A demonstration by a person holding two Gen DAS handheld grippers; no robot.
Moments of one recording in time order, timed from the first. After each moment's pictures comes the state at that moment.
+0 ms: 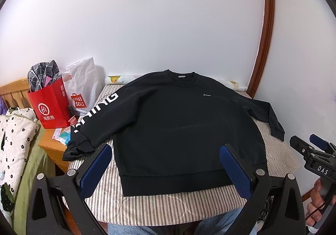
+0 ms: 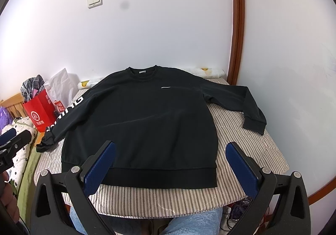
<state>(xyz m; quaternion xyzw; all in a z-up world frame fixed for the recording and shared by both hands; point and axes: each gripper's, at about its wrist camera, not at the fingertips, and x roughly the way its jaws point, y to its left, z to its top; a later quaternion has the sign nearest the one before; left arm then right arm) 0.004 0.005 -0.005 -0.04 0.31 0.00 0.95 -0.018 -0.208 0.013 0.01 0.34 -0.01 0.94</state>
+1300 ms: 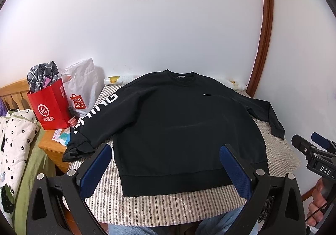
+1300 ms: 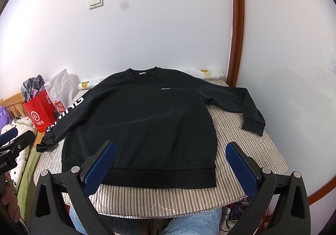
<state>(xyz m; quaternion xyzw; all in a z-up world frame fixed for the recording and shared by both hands) 0.003 0.003 -0.006 -0.04 0.31 0.01 0.95 -0.021 -0.209 0.019 0.01 0.34 -0.01 0.94</state>
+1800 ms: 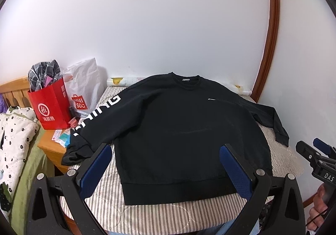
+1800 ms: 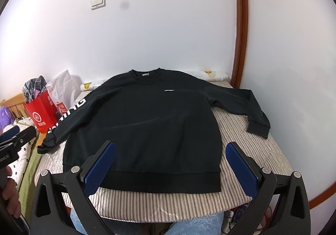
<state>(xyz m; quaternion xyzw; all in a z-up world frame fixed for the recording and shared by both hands) 0.025 0.015 -0.015 -0.05 0.30 0.01 0.95 -0.008 -0.203 0.014 0.01 0.33 0.01 0.94</state>
